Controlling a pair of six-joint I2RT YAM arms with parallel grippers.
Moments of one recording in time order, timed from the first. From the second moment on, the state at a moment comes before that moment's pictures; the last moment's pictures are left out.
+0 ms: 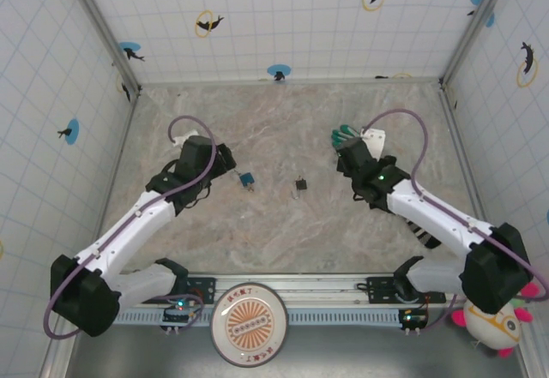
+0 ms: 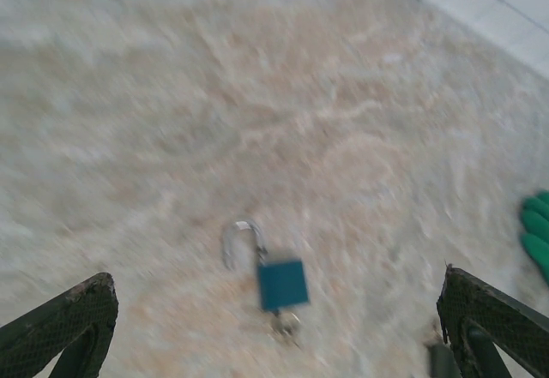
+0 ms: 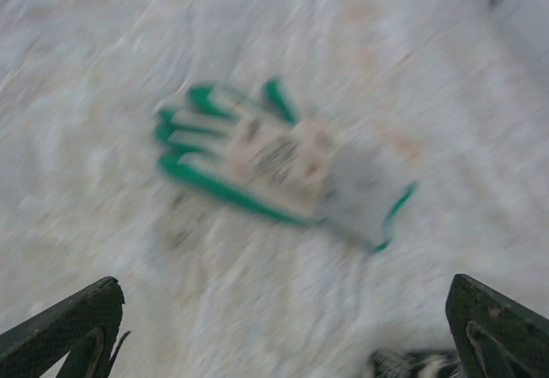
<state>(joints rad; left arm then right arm) -0.49 1.10 0.83 -0.46 -0.30 -0.72 0.66 1.22 0.83 -0.45 0.73 0.56</state>
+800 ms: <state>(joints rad) -0.09 1.39 0.34 0.66 -0.54 -0.14 0.28 0.95 0.05 0.70 0.90 0.10</state>
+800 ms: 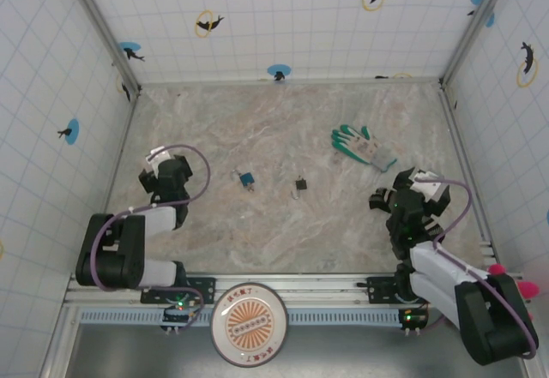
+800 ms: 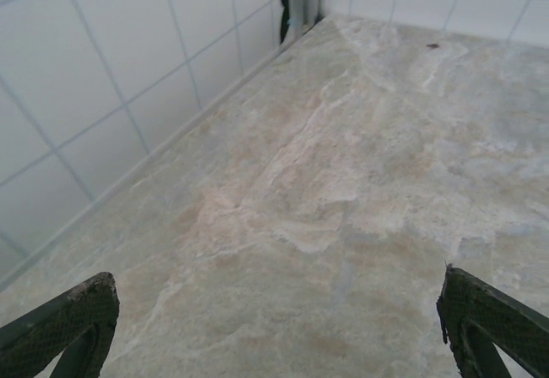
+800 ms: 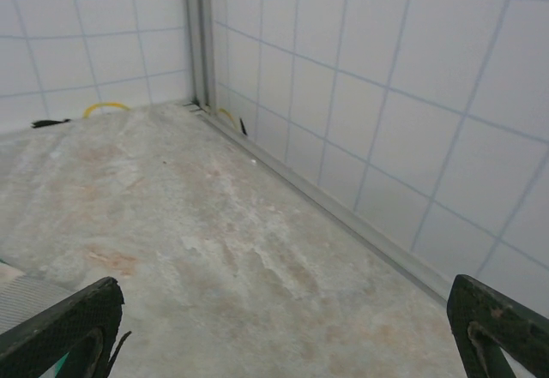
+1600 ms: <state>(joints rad) -0.06 1.51 0.23 1.12 -0.30 0.00 0.12 1.48 0.25 1.00 0.54 0.09</state>
